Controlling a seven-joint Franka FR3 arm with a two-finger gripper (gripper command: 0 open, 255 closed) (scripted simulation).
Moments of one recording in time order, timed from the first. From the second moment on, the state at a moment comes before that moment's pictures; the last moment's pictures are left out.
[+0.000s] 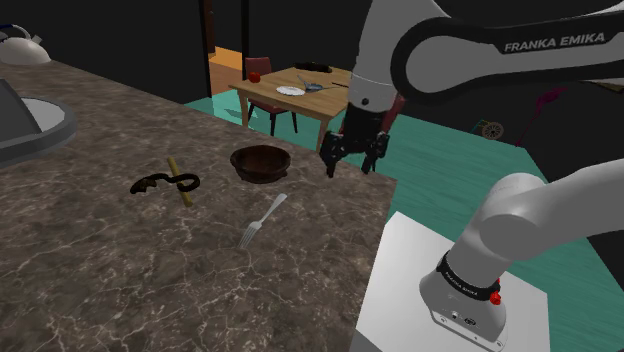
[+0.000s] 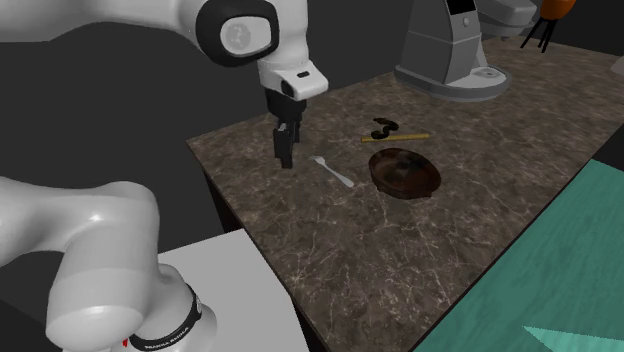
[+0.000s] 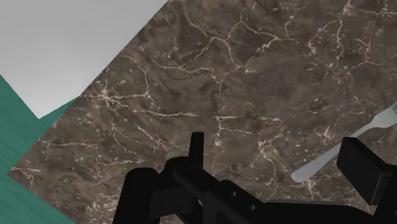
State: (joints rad) arm -0.06 -0.72 0.41 -2.56 0.28 1.89 0.69
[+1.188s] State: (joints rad) arm -0.42 0.15 0.97 -2.18 -0.32 2.19 2.00
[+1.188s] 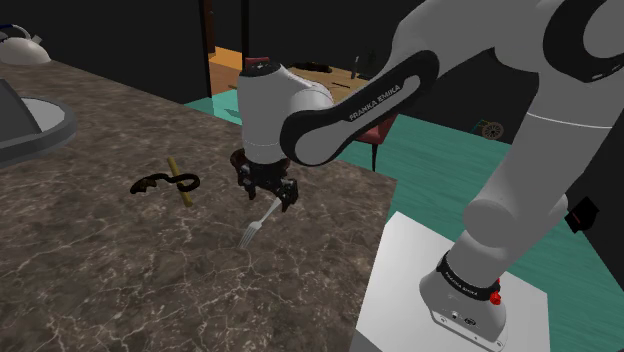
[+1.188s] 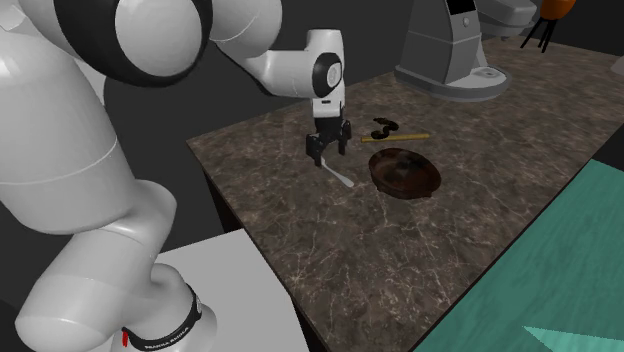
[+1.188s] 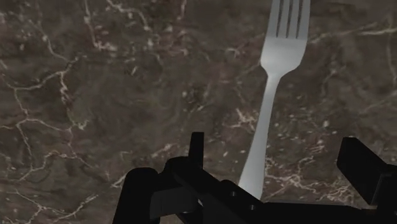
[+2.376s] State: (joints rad) arm -0.38 0.23 0.92 -2.20 -0.43 2.25 2.08
